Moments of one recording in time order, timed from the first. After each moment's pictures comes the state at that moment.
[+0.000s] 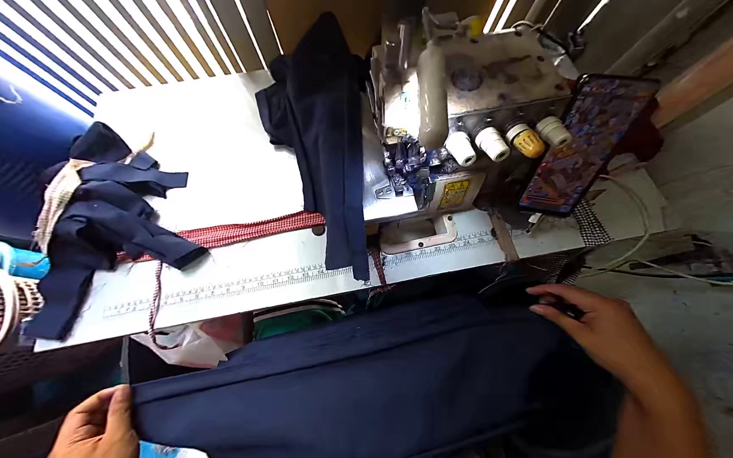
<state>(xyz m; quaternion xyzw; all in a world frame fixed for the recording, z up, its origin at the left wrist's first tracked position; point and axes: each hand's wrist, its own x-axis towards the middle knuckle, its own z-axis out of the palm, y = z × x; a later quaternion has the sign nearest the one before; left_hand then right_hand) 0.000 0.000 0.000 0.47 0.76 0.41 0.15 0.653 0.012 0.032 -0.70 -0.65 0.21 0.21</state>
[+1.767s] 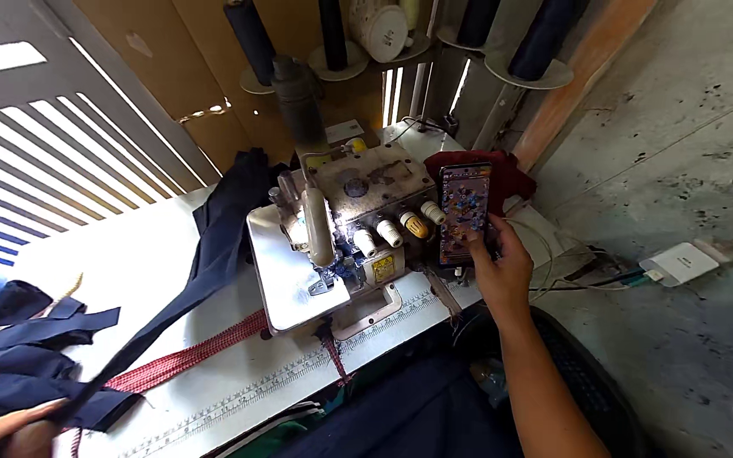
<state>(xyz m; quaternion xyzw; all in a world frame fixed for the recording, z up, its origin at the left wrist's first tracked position) 0.127 0.162 0.140 0.74 0.40 0.52 0.15 0.626 0.145 0.048 -0.72 -0.42 0.03 0.56</state>
